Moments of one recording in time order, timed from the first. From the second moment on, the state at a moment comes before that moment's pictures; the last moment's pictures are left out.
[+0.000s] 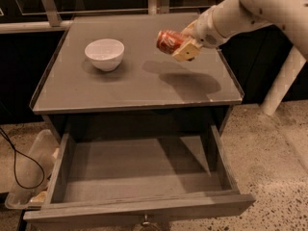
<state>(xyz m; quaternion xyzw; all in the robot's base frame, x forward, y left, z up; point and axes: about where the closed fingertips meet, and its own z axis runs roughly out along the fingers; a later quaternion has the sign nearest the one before) 0.695 -0.106 0.915 -0.56 0.72 0.08 0.40</state>
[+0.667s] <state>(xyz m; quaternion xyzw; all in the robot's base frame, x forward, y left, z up) 0.607 -0.135 0.922 -0.58 0.70 0.09 0.41</state>
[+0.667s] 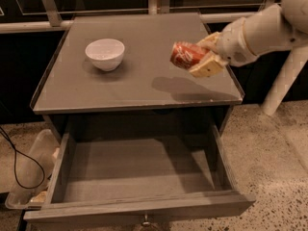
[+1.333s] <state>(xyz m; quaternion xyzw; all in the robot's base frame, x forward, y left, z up) 0.518 -0.150 0.886 -0.55 0.72 0.11 0.40</state>
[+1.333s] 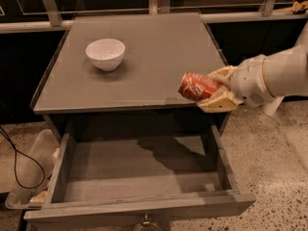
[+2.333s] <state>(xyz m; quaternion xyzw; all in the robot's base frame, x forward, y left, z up) 0.483 -0.118 0.815 -0.55 0.74 0.16 0.35</state>
